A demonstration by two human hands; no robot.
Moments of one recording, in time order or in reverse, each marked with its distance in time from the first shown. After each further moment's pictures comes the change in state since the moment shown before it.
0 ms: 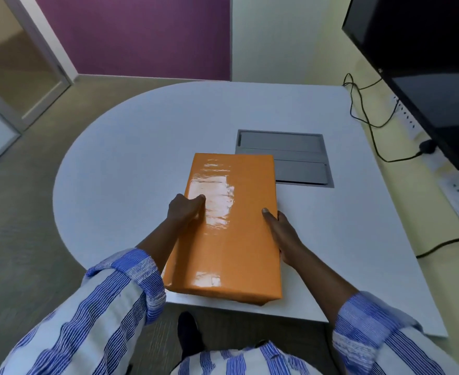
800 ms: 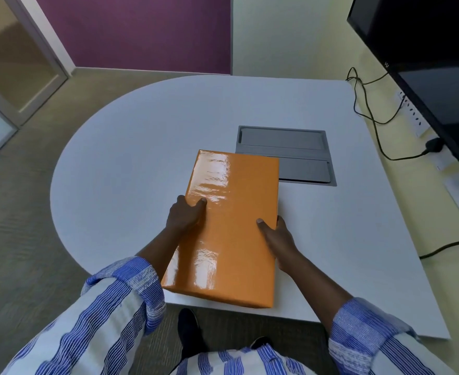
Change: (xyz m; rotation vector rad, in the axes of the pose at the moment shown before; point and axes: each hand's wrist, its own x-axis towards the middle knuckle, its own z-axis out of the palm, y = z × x) left_hand 0.009 -0.021 0.008 0.094 -0.016 0.076; right_hand 0.016 0.023 0.011 -0.084 0.094 -0.023
